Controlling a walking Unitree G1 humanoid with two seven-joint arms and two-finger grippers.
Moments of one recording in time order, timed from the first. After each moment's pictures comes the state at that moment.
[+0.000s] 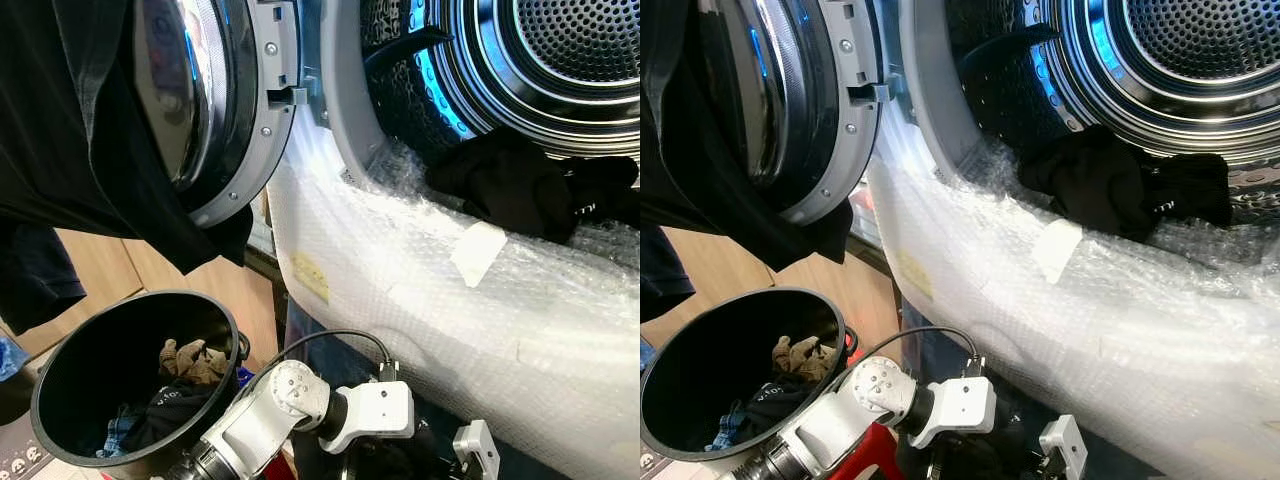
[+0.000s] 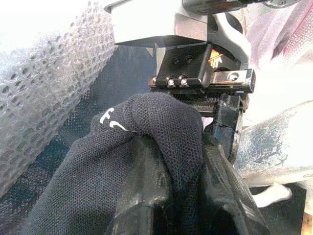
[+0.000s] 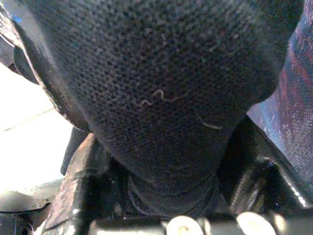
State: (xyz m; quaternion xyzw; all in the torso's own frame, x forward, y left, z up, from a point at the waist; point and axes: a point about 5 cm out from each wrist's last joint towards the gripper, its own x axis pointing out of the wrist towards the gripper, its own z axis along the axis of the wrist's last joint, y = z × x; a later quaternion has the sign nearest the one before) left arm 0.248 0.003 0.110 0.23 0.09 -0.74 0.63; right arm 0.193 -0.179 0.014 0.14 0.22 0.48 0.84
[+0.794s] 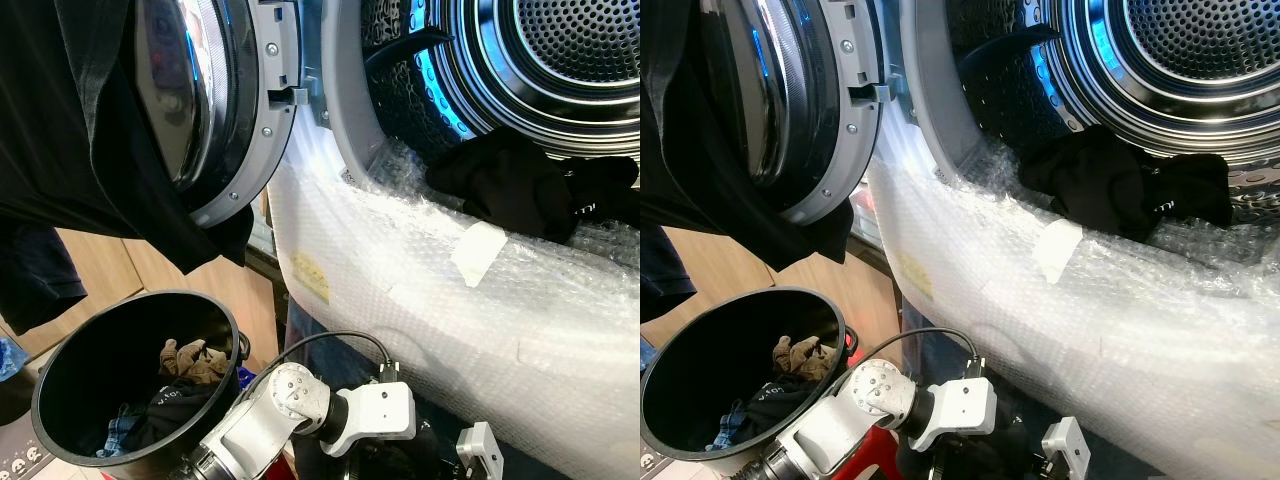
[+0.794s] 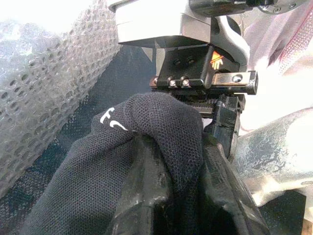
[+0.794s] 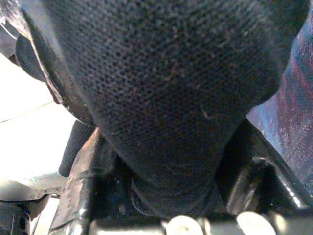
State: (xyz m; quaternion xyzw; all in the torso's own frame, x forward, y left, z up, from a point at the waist) left arm 0.245 0.003 0.112 0.22 0.08 -0.73 0.64; right arm 0.192 -0.182 0.016 0.13 0.21 0.49 0.83
